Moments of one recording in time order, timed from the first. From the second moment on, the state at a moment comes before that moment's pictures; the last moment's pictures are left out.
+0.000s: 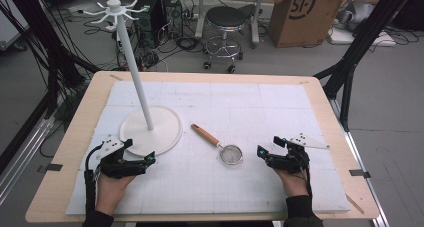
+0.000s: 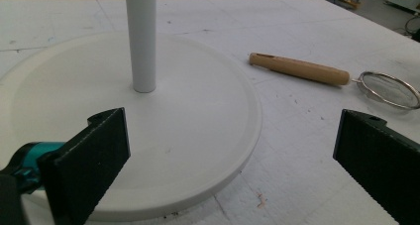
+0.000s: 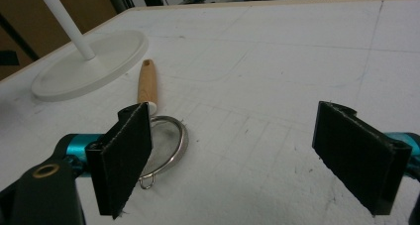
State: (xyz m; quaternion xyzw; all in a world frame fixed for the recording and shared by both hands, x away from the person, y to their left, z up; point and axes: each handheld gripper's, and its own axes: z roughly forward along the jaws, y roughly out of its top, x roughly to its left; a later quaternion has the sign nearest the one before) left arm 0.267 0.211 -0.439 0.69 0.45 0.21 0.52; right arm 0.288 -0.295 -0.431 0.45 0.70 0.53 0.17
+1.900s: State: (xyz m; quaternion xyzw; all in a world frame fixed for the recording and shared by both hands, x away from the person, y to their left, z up) left arm 0.265 0.207 -0.441 0.70 0.45 0.21 0.52; right arm 0.296 -0.272 -0.426 0.43 0.71 0.54 0.13
